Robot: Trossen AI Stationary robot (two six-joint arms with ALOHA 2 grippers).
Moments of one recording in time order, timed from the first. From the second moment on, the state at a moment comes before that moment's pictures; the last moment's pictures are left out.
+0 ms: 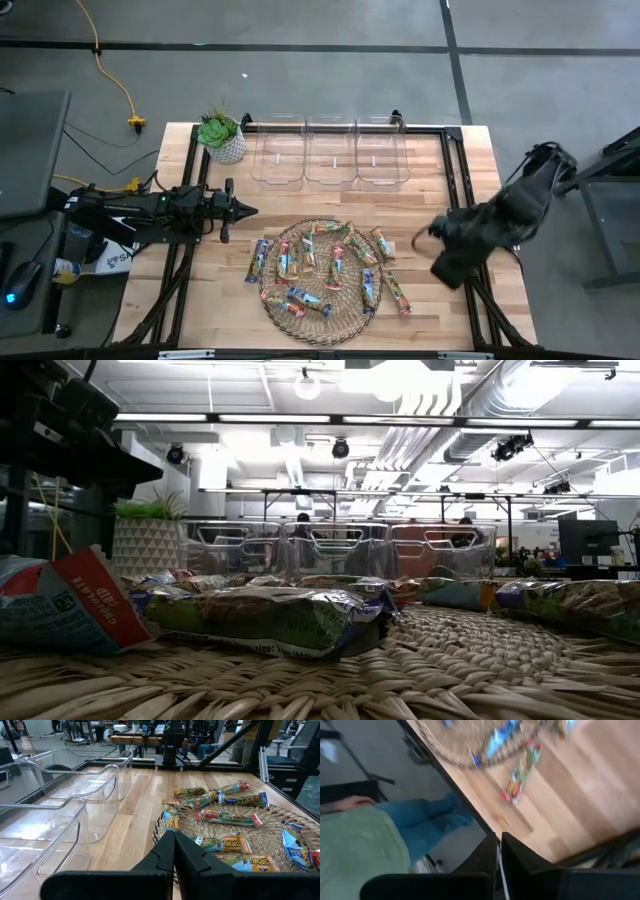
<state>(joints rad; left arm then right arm) -0.04 0.16 0.02 0.00 -0.08 -0.03 0.71 1.26 1.50 -1.32 -0.08 1.53</state>
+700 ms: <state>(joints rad) -0.04 0.16 0.02 0.00 -0.08 -0.03 0.82 1.75 1.49 -1.21 -0.05 1.85</state>
